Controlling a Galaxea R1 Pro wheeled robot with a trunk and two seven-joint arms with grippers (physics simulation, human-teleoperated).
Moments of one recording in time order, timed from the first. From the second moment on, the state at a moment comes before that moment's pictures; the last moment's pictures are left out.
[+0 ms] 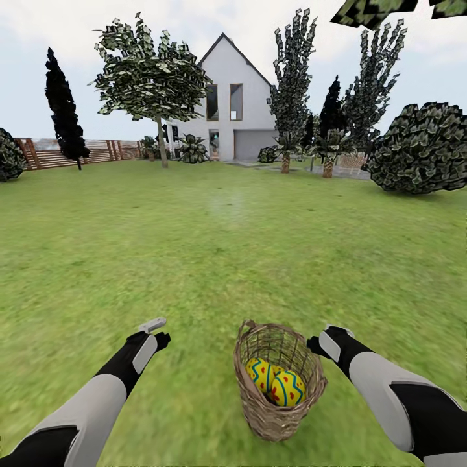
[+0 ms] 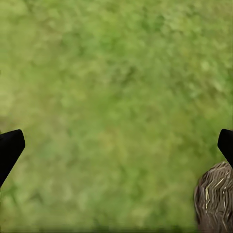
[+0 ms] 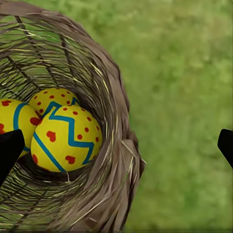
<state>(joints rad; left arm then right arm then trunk) -0.79 -0.02 0.10 -0.45 0.36 0.38 0.37 -0.96 -0.05 -0.03 -0.12 -0.27 0.39 -0.31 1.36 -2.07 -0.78</state>
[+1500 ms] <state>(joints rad) -0.79 -0.02 0.09 -0.46 0.35 0.38 0.38 -0.96 -0.05 -0.04 -0.12 -0.27 0.39 -0.23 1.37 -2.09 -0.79</state>
